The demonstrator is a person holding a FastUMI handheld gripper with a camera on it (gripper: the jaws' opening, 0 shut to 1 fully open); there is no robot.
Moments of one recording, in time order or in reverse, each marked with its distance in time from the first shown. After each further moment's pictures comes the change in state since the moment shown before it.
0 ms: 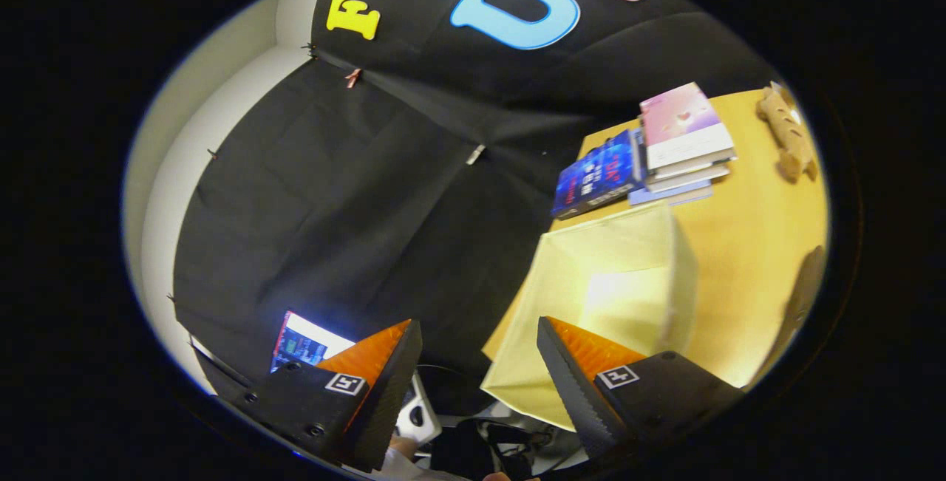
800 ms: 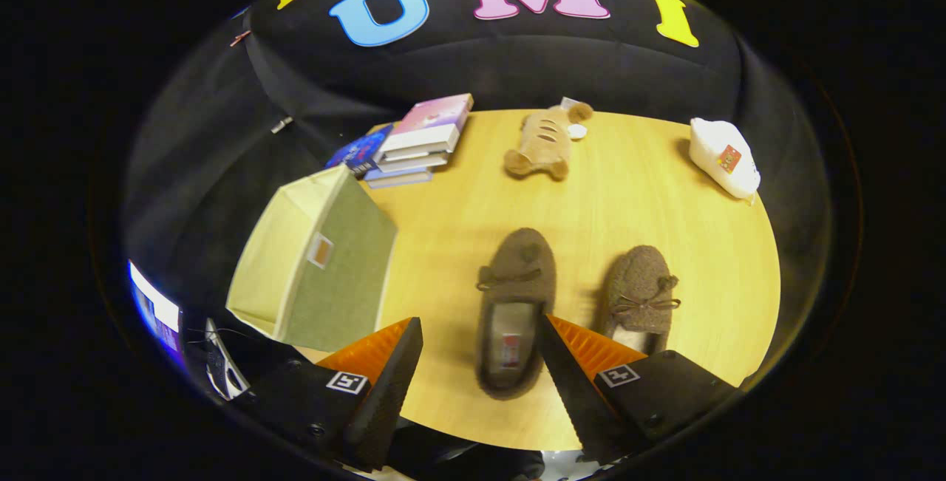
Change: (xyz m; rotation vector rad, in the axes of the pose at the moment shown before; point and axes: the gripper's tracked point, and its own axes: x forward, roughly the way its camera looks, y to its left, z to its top) arm -0.168 -0.253 -0.044 -0.153 0.063 -0.759
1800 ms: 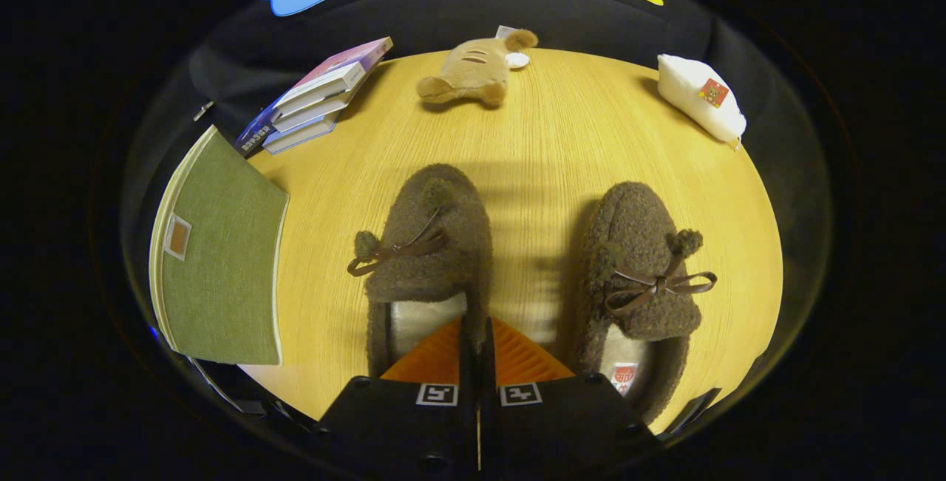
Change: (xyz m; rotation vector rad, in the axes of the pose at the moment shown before) arm 0.088 -0.055 -0.042 0.112 0.141 -0.153
